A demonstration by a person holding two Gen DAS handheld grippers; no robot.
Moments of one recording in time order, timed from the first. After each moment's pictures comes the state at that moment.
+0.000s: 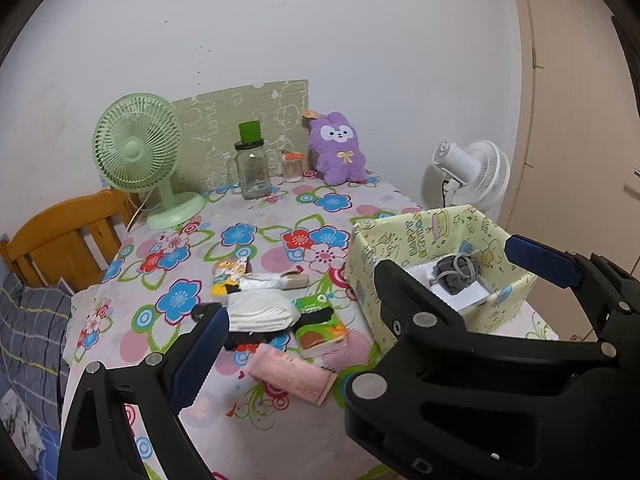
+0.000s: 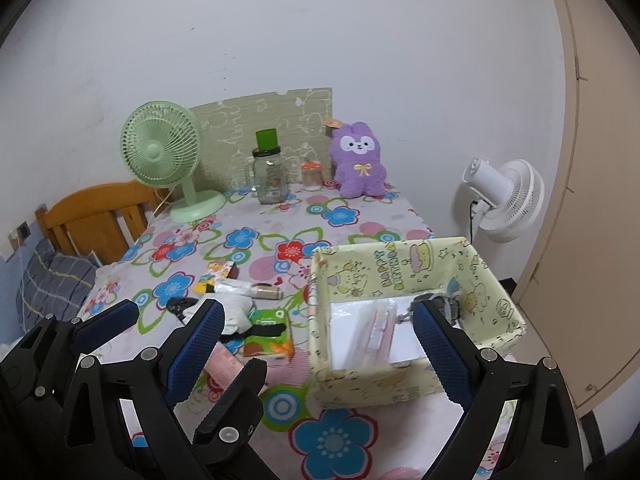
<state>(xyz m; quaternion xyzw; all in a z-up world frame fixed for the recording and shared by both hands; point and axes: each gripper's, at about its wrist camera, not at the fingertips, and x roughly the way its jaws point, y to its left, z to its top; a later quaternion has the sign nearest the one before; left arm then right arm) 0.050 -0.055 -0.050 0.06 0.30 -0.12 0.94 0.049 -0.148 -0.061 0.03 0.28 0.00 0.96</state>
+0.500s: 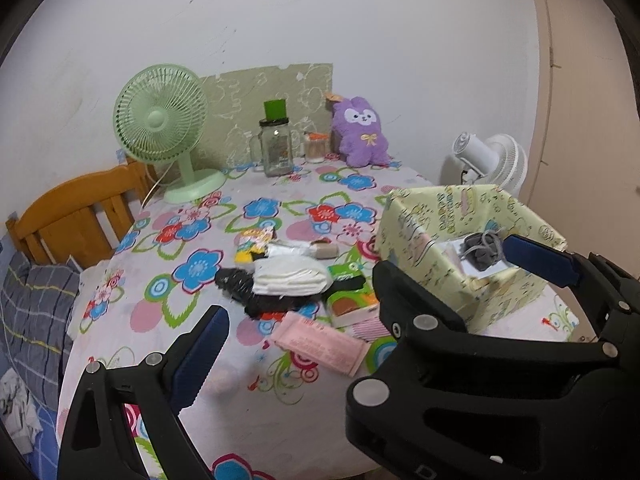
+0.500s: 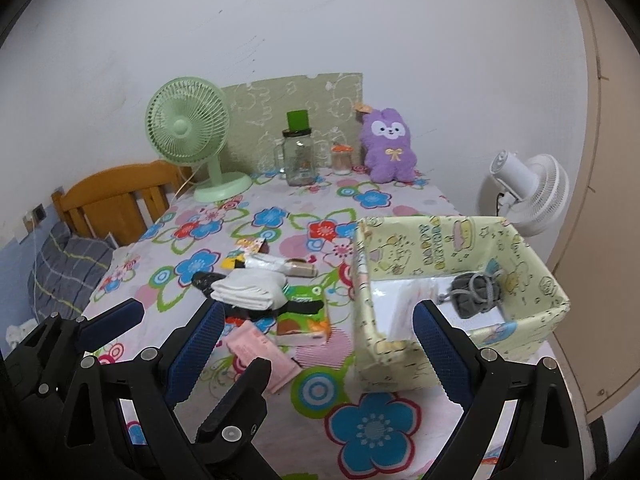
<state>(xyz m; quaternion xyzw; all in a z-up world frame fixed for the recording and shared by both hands) 0.045 -0.026 -0.079 0.05 0.32 -0.10 0.94 0.049 -0.118 -0.089 0.02 0.29 0.03 0.95</state>
